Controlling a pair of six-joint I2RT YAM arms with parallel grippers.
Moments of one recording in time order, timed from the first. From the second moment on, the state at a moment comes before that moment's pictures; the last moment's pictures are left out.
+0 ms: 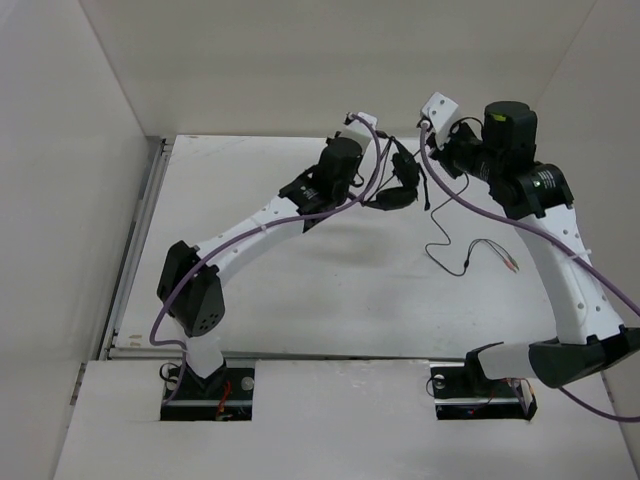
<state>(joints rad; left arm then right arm) -0.79 1.77 1.62 -0.13 -0.57 0.07 0.29 1.34 1.70 -0.74 -0.24 -0.63</state>
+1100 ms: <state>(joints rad) -0.93 1.60 1.63 -0.25 -0.45 0.02 0.18 1.46 1.57 -0.29 -0.11 -0.58</state>
